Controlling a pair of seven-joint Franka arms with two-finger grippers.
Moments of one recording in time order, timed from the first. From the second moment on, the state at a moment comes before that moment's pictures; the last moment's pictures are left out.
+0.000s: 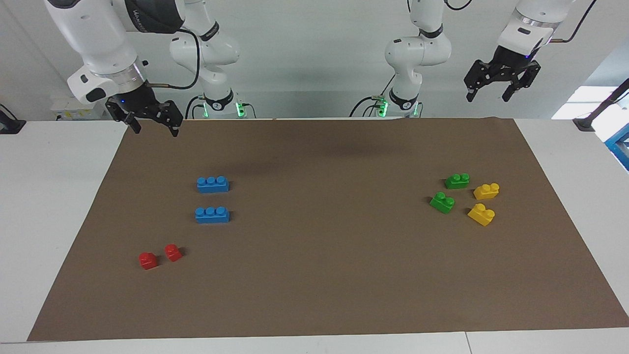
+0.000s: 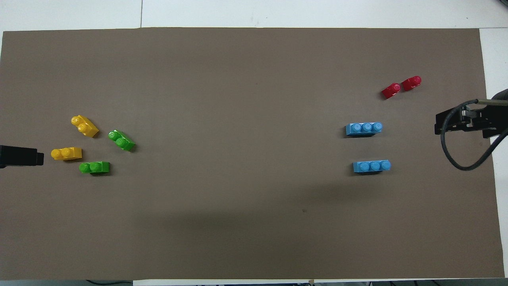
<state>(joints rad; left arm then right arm) 0.01 -0.23 -0.06 -1.70 -0.02 1.50 0.03 0.05 -0.03 -0.03 -1.63 -0.03 1.52 0.13</state>
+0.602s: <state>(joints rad) 0.01 -0.23 -0.05 -1.70 -0.02 1.50 0.03 0.05 -0.03 -0.03 -1.63 -0.03 1.52 0.13</state>
